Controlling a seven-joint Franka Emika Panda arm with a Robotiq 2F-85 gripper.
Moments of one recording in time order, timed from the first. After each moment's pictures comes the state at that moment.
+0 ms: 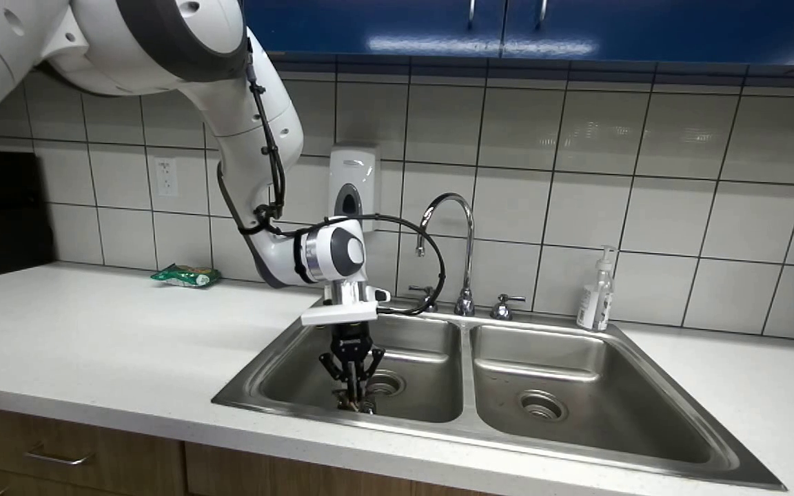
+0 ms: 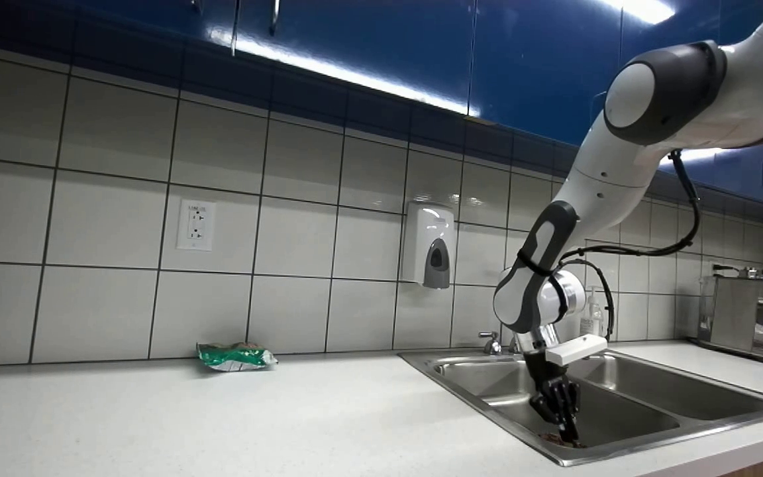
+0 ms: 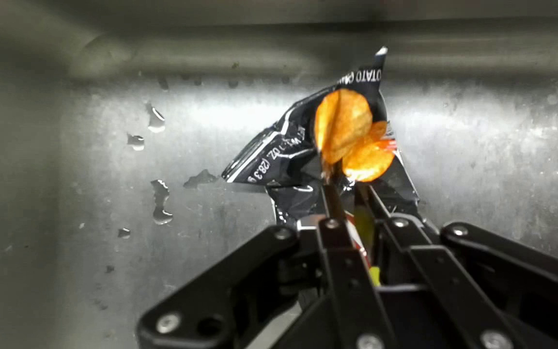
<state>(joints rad) -0.14 0.69 -0.14 -1.84 -0.26 2.27 -0.16</state>
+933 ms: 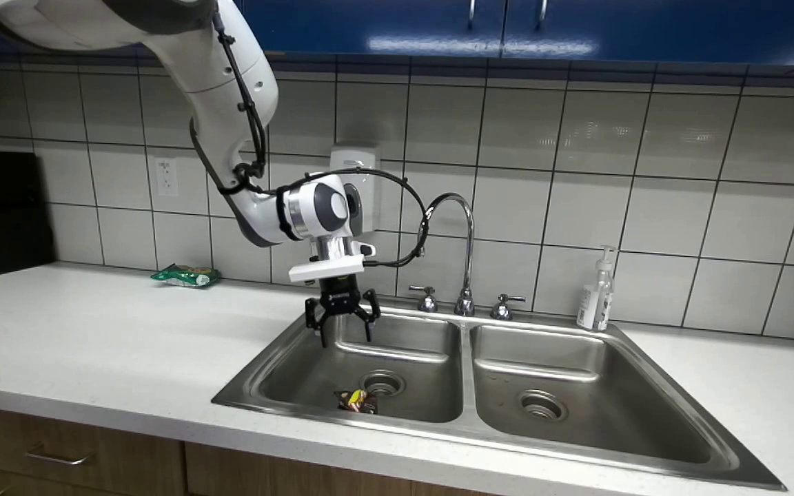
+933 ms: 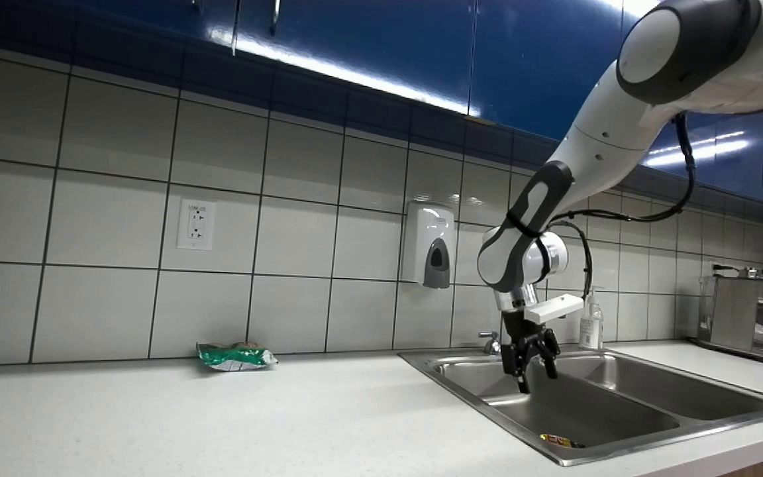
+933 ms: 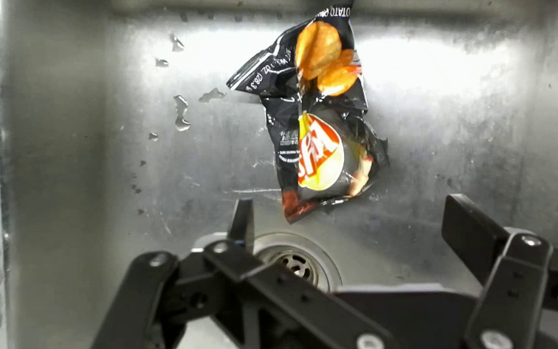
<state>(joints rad) -0.07 0.55 -0.14 -1.84 -0.27 2.24 -0.14</state>
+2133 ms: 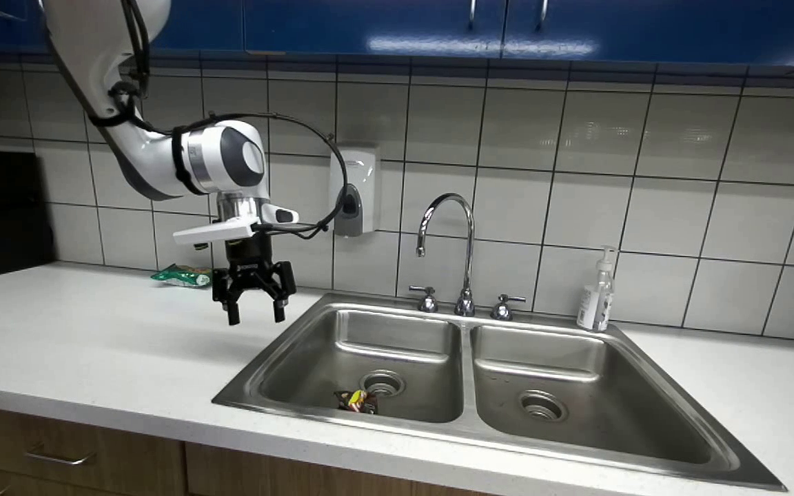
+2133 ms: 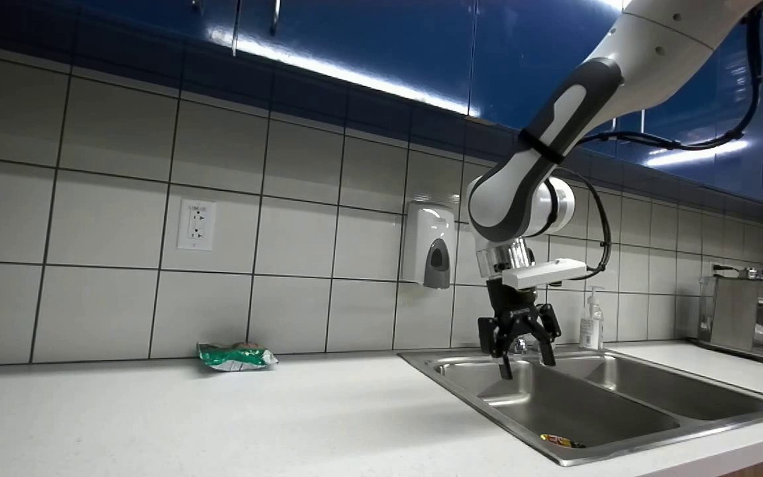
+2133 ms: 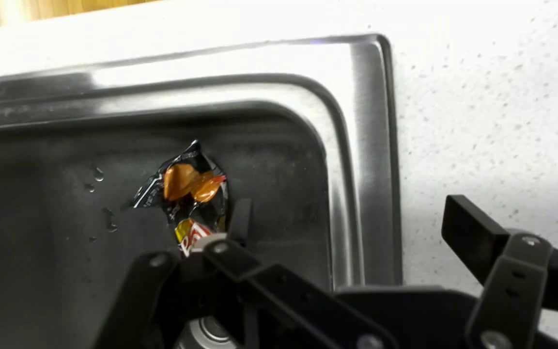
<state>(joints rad) 0.06 0.14 -0.05 -2.24 -0.23 2.18 0.19</state>
